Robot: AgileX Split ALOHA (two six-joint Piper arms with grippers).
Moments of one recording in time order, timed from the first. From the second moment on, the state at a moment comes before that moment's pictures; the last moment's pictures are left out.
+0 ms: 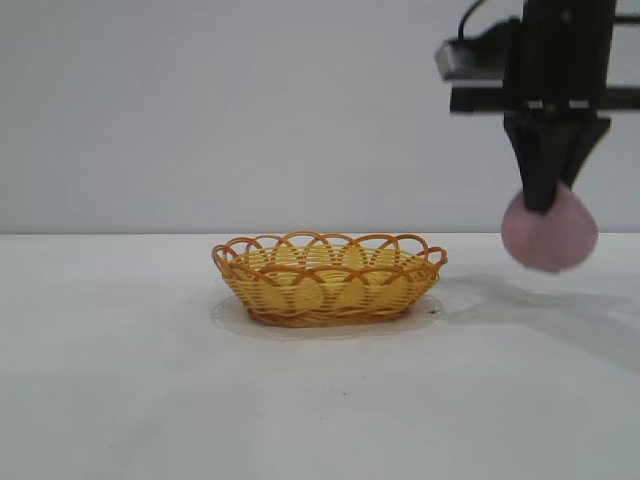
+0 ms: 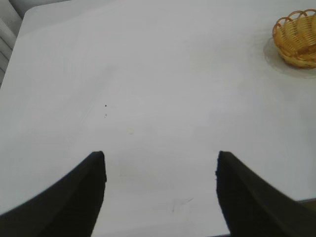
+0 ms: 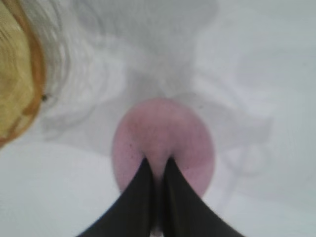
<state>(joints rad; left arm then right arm) 0.06 -0.02 -0.49 -0.09 1.13 0.19 0.35 1.93 -1.49 -0.01 1.08 -0.04</state>
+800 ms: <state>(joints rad) 0.06 -0.02 -0.49 -0.09 1.13 0.19 0.58 1.93 -1.57 0.06 0.92 -0.04</state>
